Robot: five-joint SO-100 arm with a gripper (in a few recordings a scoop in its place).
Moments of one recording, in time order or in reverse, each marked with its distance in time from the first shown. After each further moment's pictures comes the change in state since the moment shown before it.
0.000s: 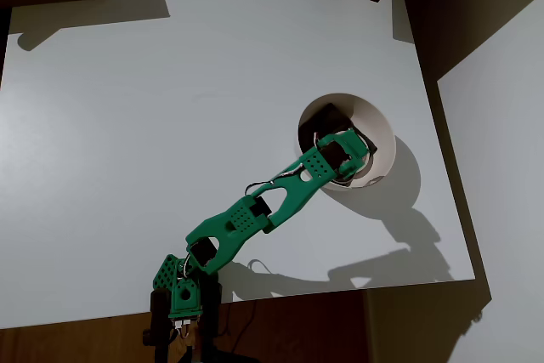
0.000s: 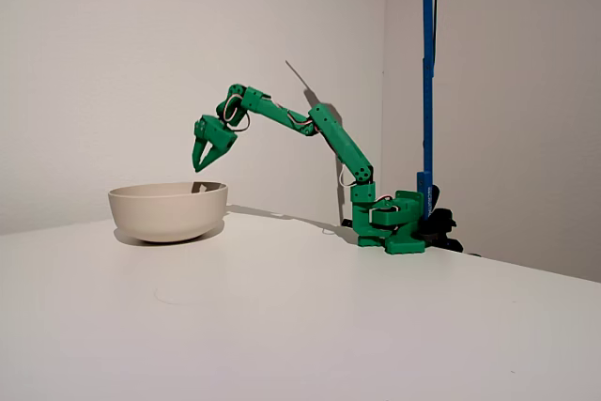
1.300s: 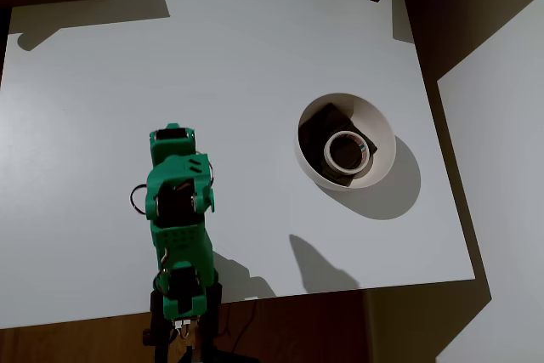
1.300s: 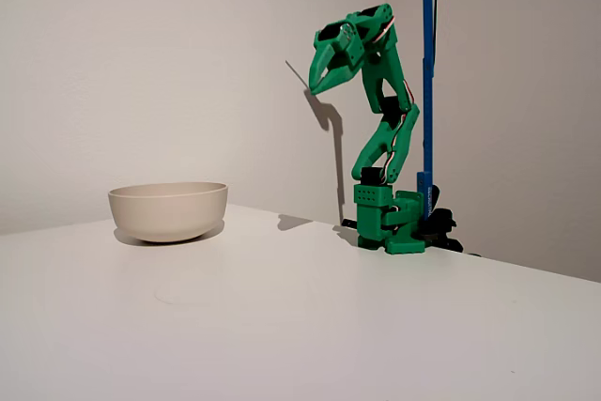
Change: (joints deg) arm -59.2 76.6 50.6 15.3 -2.5
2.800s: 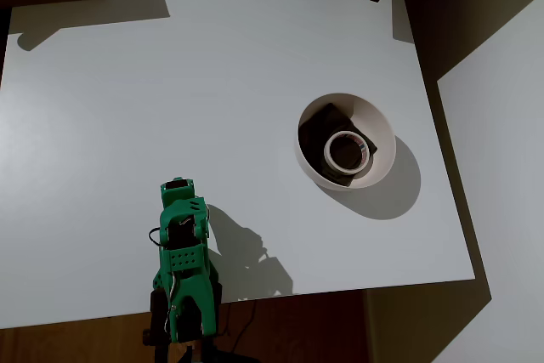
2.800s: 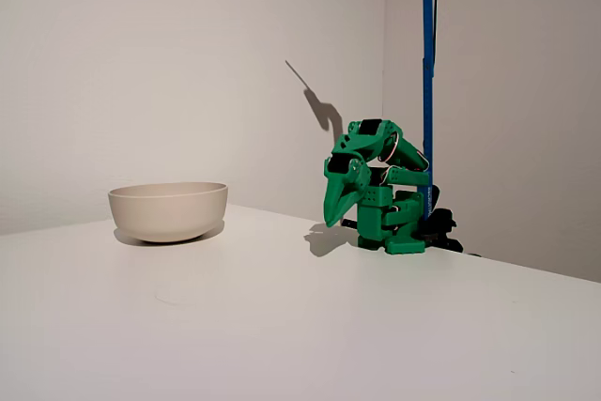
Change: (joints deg) arm -1.5 54.1 87.4 -23.6 -1.6
